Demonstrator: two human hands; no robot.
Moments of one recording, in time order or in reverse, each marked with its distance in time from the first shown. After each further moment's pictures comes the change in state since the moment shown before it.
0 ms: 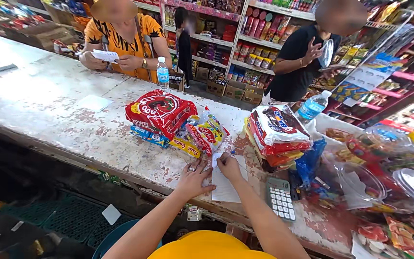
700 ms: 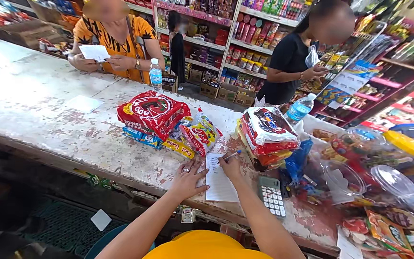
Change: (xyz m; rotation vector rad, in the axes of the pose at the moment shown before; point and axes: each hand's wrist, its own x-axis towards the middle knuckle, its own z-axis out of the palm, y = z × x) left_hand 0.000 -0.001 0.001 0.046 0.003 0.044; right_hand -0.003 0.021 -0.011 0.231 0.152 0.064
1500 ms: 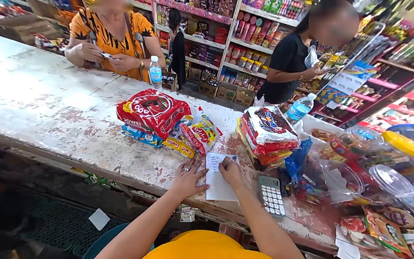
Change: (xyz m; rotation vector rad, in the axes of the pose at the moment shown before) left_hand 0.002 0.000 -0.001 -0.027 -0.003 -0.014; right_hand -0.023 -0.003 -0.004 -0.263 -0.078 -0.025
